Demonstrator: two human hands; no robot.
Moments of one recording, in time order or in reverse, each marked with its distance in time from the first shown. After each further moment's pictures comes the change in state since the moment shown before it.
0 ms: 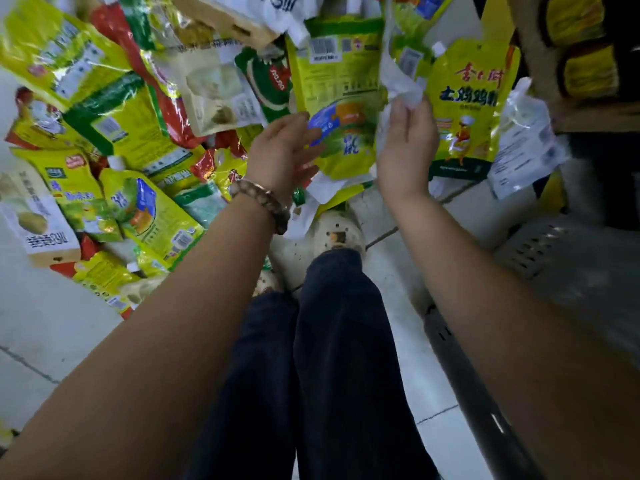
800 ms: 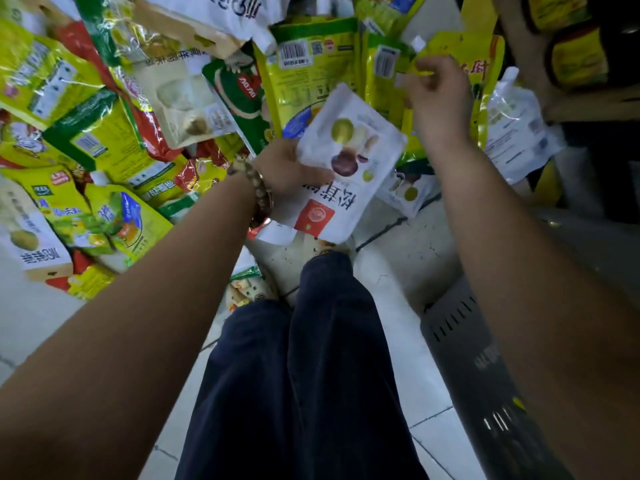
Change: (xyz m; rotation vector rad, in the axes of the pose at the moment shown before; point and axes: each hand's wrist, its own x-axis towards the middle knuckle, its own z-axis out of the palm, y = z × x) left_hand 0.023 0.000 0.016 0.833 -0.306 0.033; right_hand 0.080 0.003 -0.042 -0.228 -0.244 0.149
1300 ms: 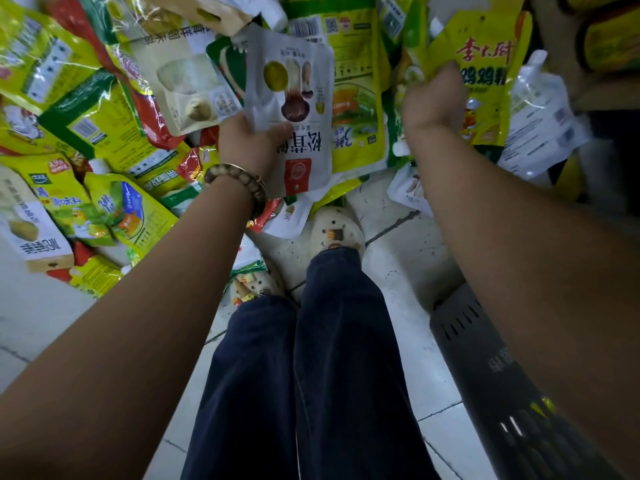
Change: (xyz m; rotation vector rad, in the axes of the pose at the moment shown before) left_hand 0.004 -0.018 -0.011 -0.420 0.554 0.014; right_hand 0.019 0.022 0.041 -0.394 0.200 0.218
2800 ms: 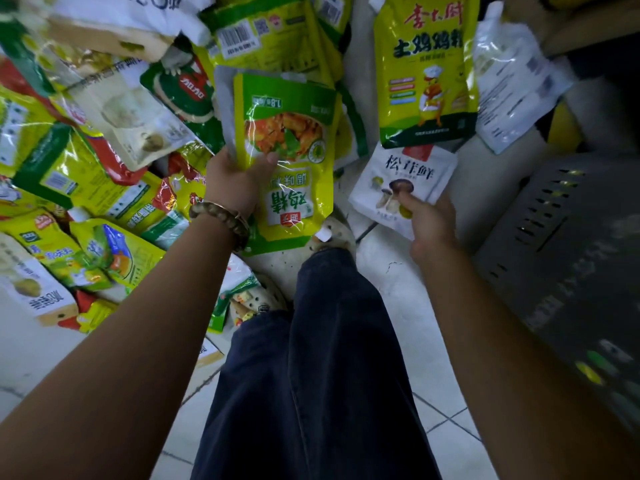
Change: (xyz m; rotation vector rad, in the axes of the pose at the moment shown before) left_hand -0.009 -0.029 0.020 0.032 -0.166 0.042; right_hand -0.091 0.139 0.004 0.996 -0.115 0.636
